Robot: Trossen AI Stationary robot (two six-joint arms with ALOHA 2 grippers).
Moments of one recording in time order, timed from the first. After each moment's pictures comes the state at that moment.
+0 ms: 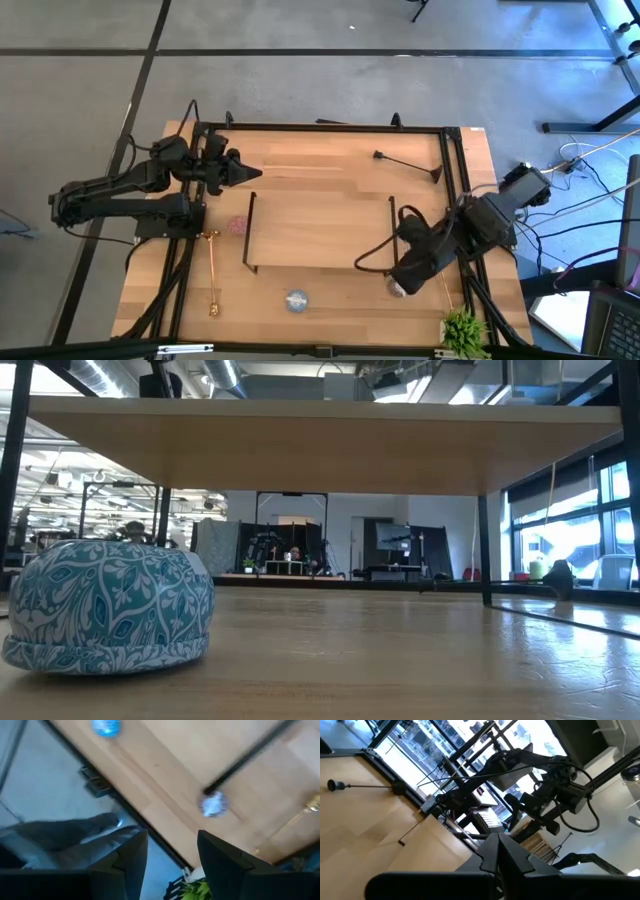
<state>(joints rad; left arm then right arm) 0.30 0.60 0.62 0.02 0.31 -0.87 0.62 1.63 1.97 -1.57 0.01 1.45</state>
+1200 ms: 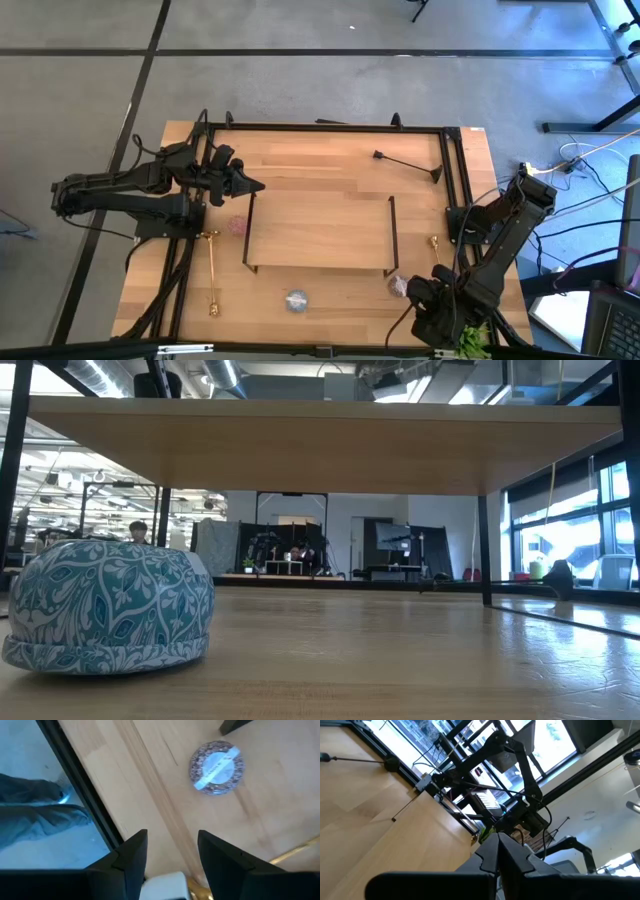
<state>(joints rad) 0.16 0.62 0.62 -0.01 0.26 -0.88 0.98 1.63 1.31 -1.07 0.13 1.46</state>
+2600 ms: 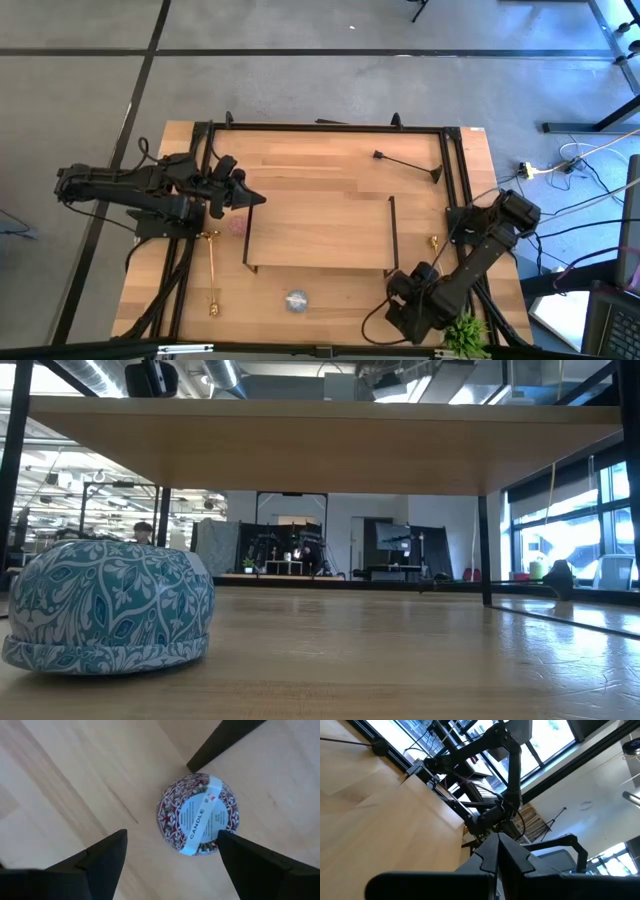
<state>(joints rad) -0.02 0.64 0.62 -0.01 0.13 -0.89 0.90 1.83 1.20 -0.96 0.27 1.54</state>
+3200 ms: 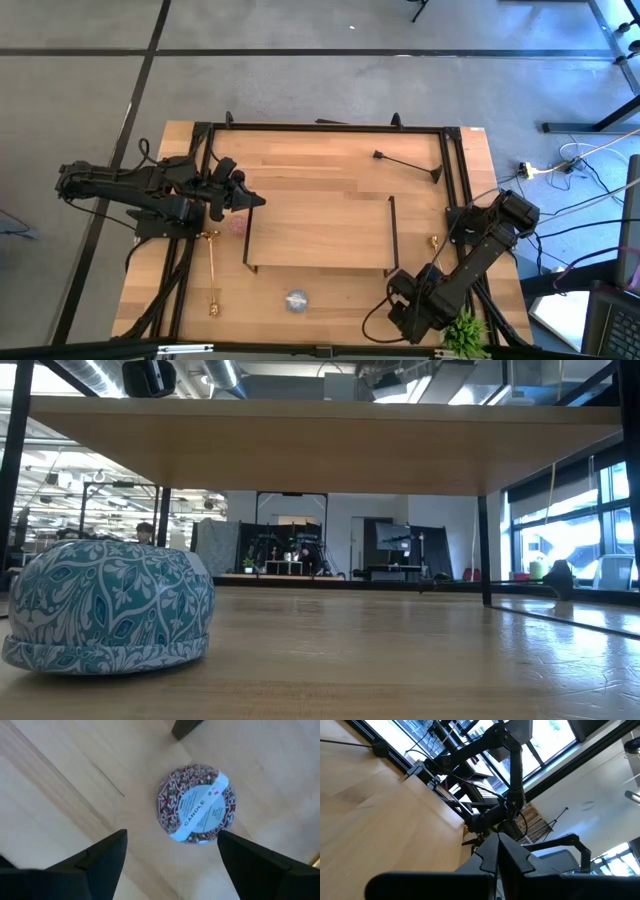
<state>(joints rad) -0.06 0.64 0.62 -0.01 0.08 -0.88 0.89 1.83 1.25 -1.06 0.13 1.59</state>
